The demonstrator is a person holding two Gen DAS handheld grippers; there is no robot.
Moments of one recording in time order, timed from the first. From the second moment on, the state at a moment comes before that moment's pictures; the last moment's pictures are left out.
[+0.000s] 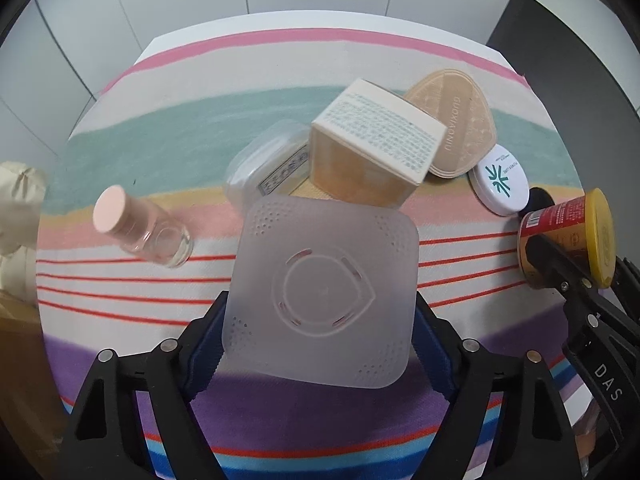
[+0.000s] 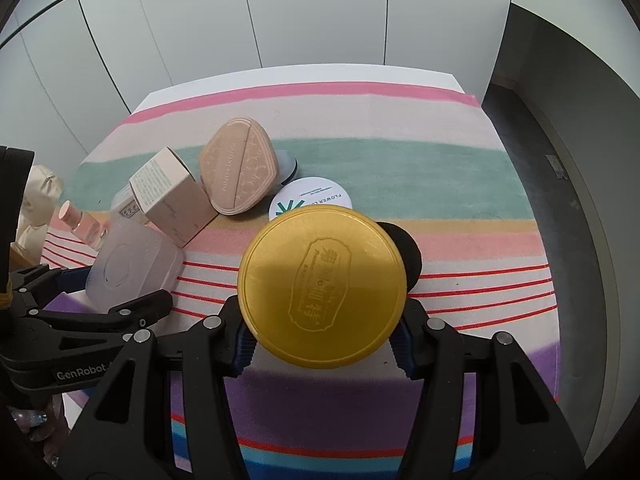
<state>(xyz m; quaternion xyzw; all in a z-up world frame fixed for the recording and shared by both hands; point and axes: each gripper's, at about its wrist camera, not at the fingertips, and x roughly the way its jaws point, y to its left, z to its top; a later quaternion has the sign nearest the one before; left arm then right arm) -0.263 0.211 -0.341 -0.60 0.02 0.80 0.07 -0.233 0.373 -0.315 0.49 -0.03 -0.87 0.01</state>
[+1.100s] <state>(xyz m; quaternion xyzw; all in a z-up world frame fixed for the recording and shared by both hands) -0.232 0.145 -0.076 -0.50 0.02 0.86 0.02 -0.222 0.358 -0.092 0.48 -0.06 -0.88 0.01</state>
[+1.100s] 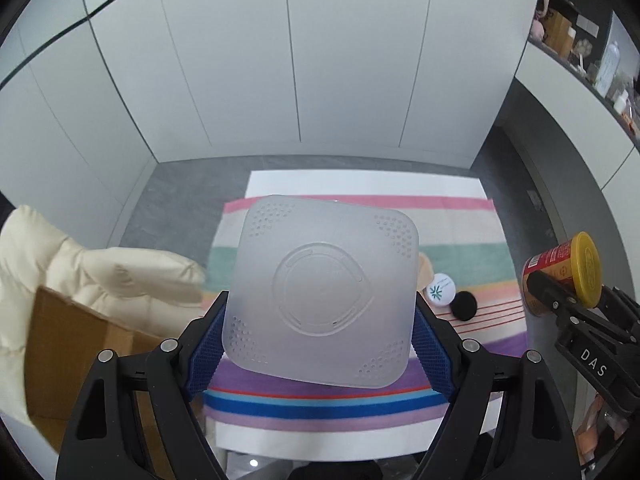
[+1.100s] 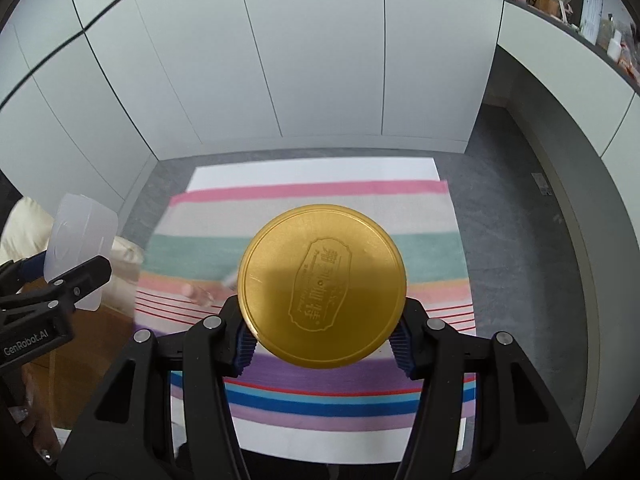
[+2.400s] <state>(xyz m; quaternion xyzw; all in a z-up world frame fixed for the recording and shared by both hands) -0.114 0.138 -0.007 -0.48 0.05 0.88 0.01 -0.094 0.364 -0.004 0.45 -0.05 -0.89 -0.01</state>
